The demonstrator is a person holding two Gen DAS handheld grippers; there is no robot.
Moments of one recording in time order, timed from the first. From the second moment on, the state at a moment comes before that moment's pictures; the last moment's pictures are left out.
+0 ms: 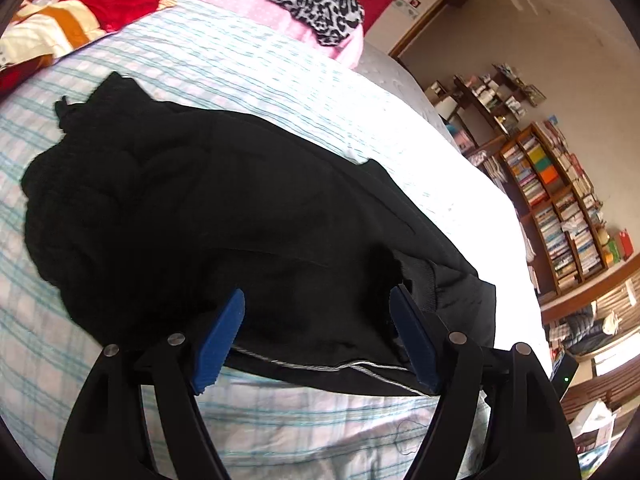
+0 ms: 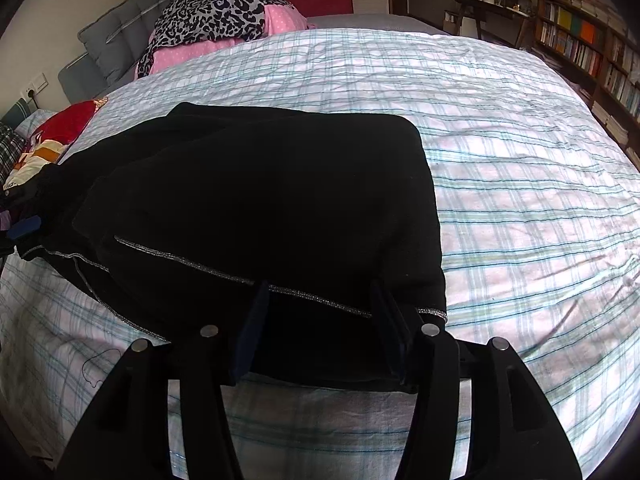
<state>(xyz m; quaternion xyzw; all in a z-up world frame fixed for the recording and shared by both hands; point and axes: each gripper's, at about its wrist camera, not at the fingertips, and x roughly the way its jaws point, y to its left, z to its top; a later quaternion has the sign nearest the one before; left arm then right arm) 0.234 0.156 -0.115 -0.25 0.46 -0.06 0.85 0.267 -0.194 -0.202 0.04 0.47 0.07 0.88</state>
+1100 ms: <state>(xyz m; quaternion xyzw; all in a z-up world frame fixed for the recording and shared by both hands) 0.193 0.278 -0.155 -0.41 0.43 0.01 0.81 0.266 -0.184 -0.206 0.01 0.46 0.04 0.89</state>
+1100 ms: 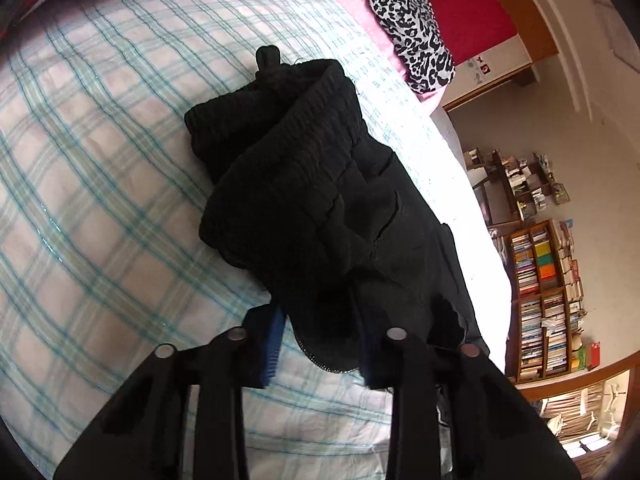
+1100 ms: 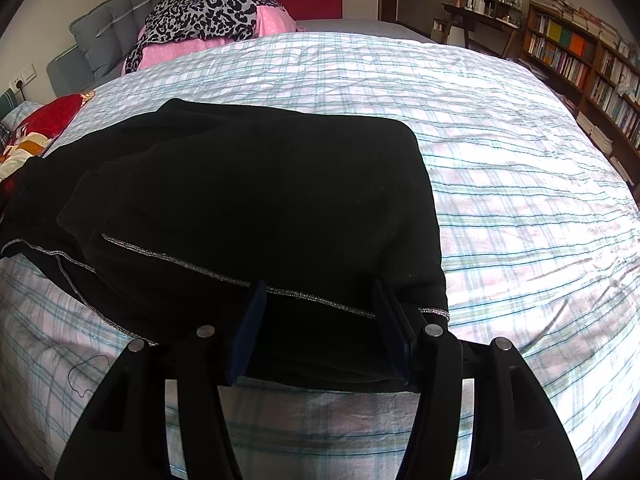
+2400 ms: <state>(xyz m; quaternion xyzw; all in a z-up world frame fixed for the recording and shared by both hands) 0.214 0.283 -0.136 -0.35 0.37 0.07 0.86 0.267 -0.176 -0.208 0.01 0.45 0.03 0.89</state>
